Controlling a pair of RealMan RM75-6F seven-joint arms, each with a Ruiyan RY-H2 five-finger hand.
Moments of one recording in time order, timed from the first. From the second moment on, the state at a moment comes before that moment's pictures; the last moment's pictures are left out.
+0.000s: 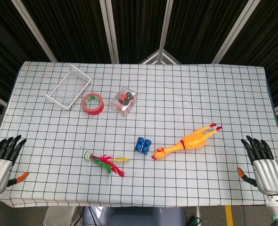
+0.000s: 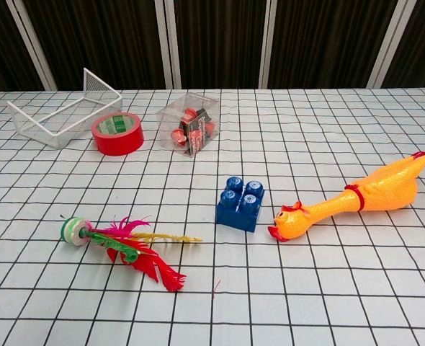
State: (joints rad) left arm -0.06 -1.16 0.03 -1.57 1.67 1.55 0.10; right arm 0.07 -1.13 0.03 -1.58 -1.59 1.51 -0.01
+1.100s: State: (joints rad) left arm -0.36 -1.51 -0.02 -1.63 1.69 1.10 0.55; right arm 0.06 -1.12 0.03 -1.58 -1.58 1.52 0.02
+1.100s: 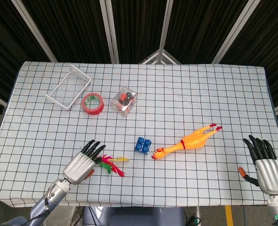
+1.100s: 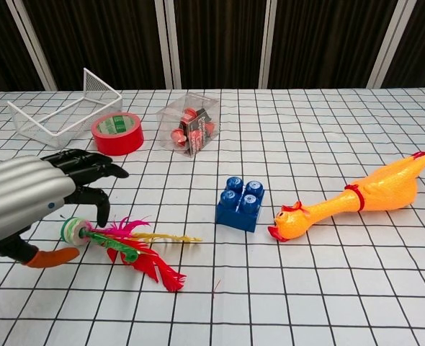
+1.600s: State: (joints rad) left arm -0.39 -1.62 -0.01 -1.60 1.62 1.07 0.58; right arm 0.06 -1.12 0.03 -1.59 -1.58 1.51 0.03
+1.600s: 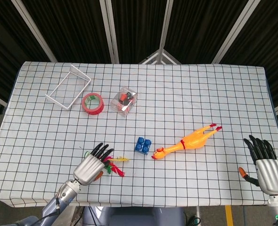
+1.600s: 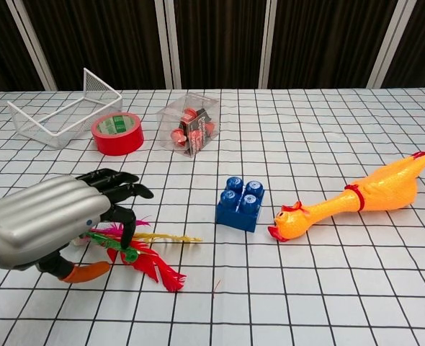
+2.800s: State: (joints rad) left arm -0.41 -1.59 -0.05 -1.63 1.61 1.20 0.54; right arm 0.06 -1.12 0.03 -1.59 -1.57 1.51 0.03
